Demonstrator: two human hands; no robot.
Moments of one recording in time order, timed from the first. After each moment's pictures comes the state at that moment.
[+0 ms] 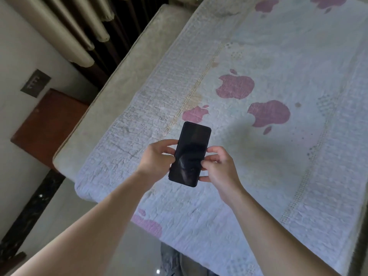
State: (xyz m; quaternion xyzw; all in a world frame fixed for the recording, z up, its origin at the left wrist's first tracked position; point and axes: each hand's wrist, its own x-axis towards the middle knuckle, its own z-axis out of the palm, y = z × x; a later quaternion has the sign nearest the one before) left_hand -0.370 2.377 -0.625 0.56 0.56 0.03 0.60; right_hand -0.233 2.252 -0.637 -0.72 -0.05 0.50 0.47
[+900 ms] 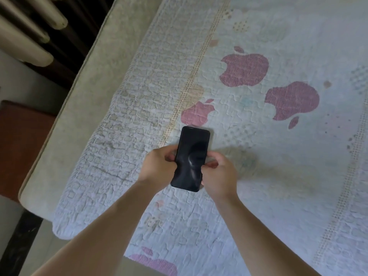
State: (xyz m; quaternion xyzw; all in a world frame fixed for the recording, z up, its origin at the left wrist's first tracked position) left_hand -0.353 2.433 -0.720 0.67 0.51 -0.07 0.54; right_hand -0.253 2.310 -0.724 -0.83 -0.04 0.38 0.41
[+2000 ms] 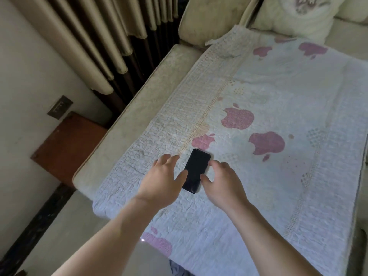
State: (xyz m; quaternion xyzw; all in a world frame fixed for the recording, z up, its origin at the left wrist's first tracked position) left_hand -0.390 2.392 -0.543 0.83 0.46 -0.07 0.31; right_hand -0.240 2.286 -0.558 -0.85 -0.38 0.32 0.16
